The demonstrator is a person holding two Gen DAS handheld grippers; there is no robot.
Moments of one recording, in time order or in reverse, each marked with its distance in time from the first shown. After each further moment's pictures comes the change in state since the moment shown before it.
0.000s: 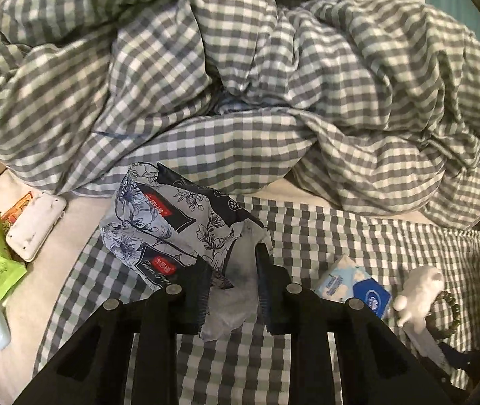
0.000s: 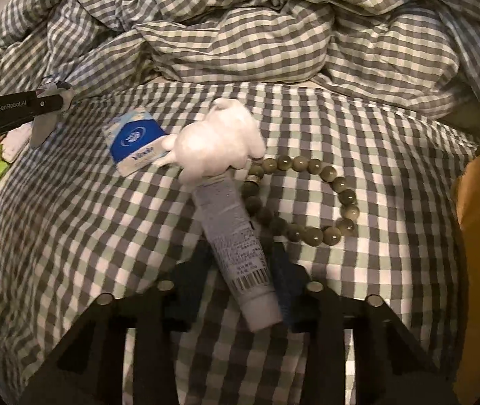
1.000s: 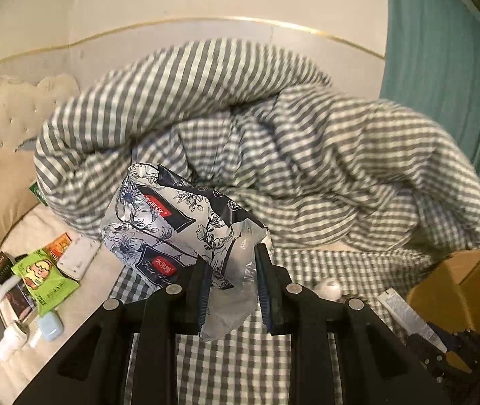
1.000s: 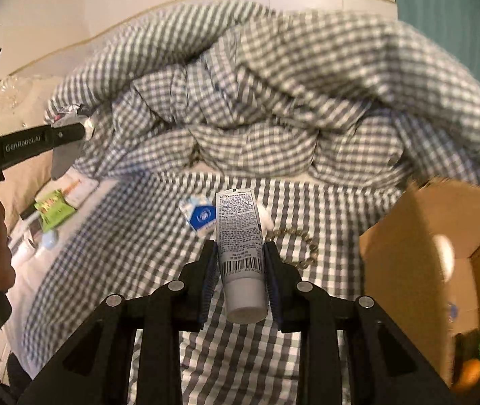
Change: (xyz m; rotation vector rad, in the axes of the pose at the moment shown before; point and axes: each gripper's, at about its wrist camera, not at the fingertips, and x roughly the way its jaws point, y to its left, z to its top) left arm -0.184 -0.029 0.019 0.035 -0.174 -0.079; right arm -0.180 0.018 0.005 -0.005 -0.256 0.052
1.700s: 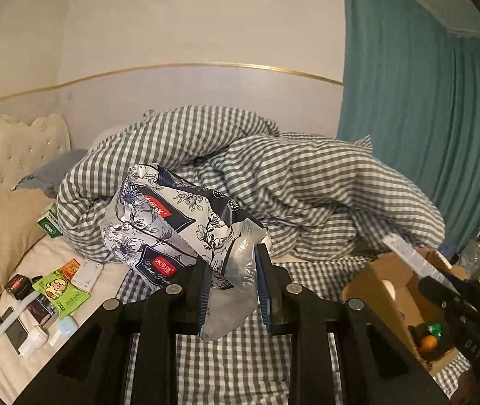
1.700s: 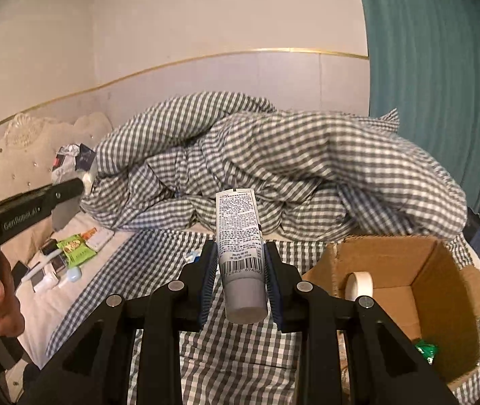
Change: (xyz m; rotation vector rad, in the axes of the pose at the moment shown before) left arm -0.146 -0.054 0.003 0.072 -0.125 -0.076; right arm -0.159 -0.010 0.018 0.005 -0.221 -0.042
